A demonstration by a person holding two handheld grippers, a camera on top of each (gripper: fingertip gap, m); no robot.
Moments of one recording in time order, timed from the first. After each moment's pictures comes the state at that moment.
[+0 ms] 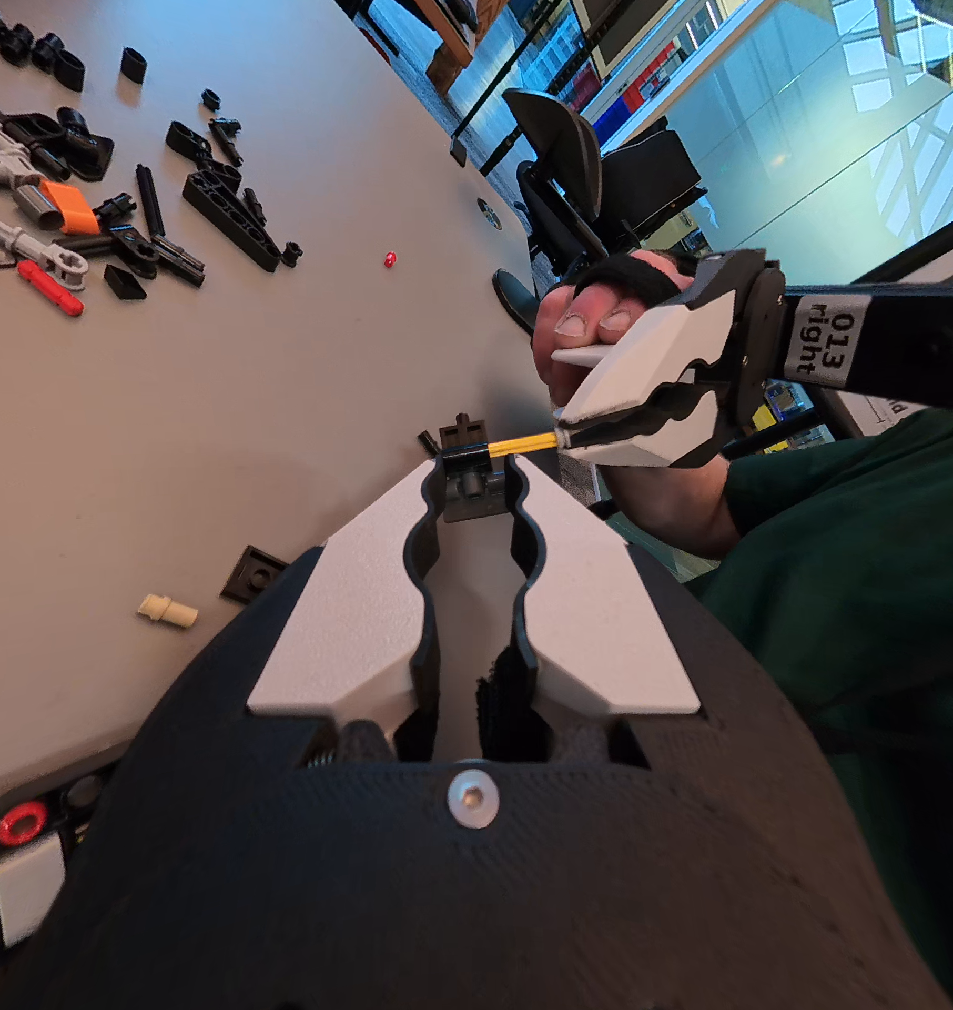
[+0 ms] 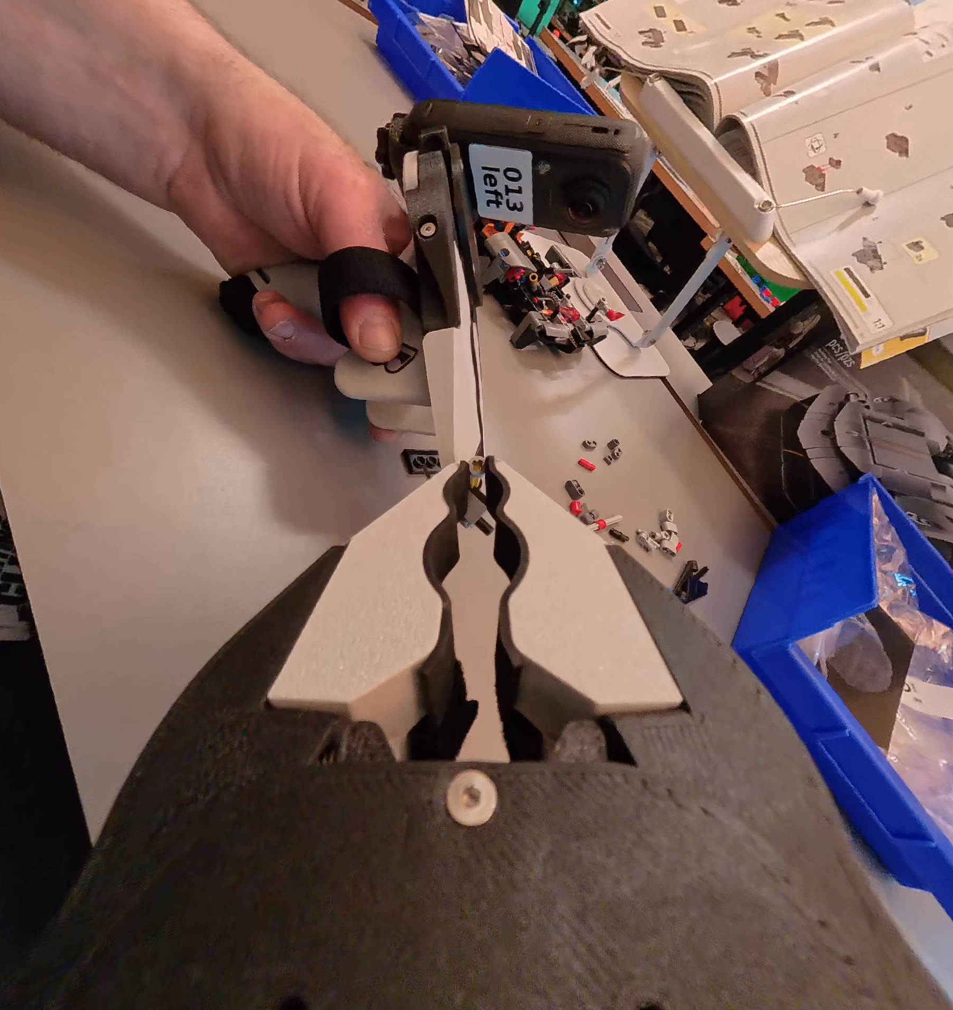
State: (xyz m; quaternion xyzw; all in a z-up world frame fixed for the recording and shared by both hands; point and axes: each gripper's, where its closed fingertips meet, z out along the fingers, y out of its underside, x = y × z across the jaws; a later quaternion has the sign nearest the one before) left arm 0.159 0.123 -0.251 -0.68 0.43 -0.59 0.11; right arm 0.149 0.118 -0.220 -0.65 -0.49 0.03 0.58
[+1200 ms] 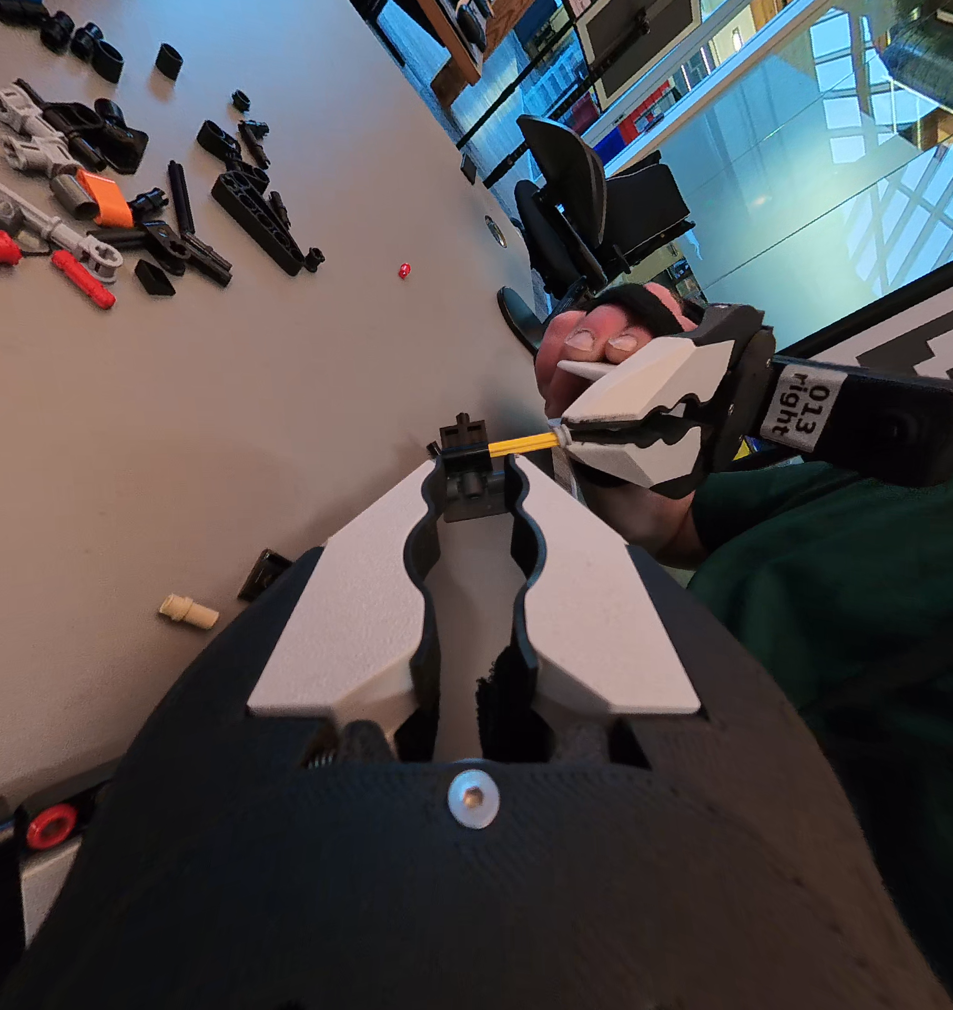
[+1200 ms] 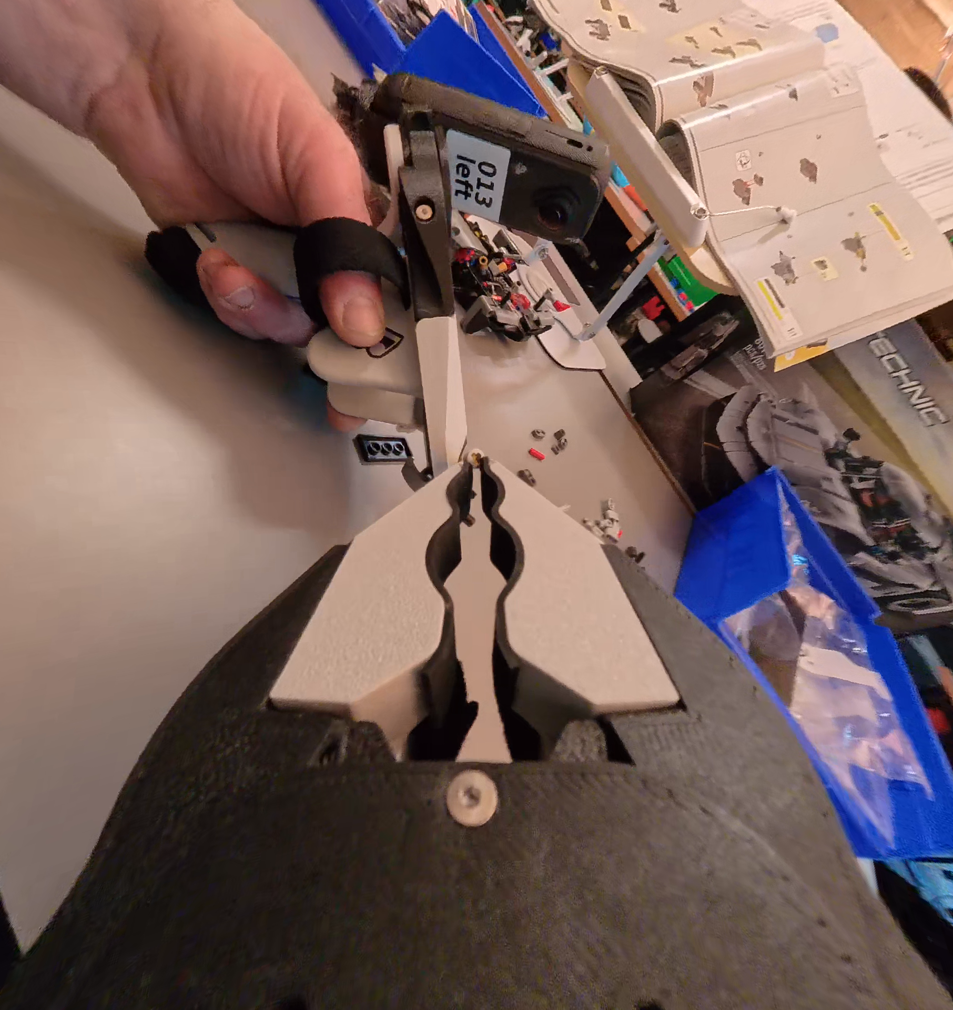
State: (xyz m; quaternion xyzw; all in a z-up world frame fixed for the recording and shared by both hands) left arm 0.162 0.132 -0.251 -0.69 0.40 -0.60 0.10; right arm 0.154 0.127 -0.220 -0.64 -0.48 -0.04 0.61
